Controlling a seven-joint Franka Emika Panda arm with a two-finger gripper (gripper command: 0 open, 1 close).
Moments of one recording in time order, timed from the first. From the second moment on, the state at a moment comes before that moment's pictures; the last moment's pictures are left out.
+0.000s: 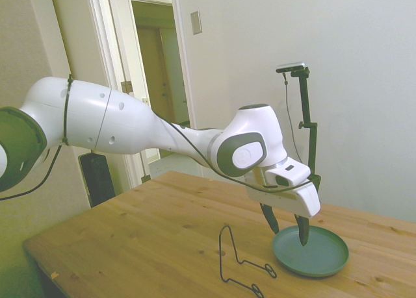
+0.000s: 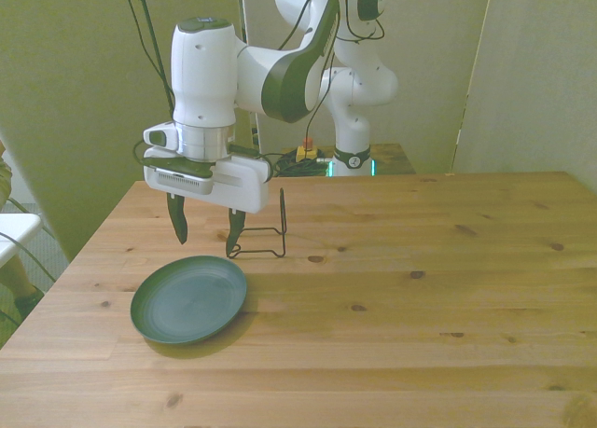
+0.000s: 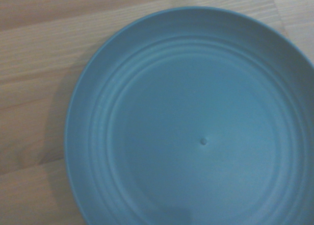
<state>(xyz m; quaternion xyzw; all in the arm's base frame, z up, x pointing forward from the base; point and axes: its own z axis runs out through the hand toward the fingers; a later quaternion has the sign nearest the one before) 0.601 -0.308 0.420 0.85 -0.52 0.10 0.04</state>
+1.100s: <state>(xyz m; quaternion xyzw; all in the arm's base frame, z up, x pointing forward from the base) 0.647 -0.250 0.382 0.85 -0.51 0.12 0.06</state>
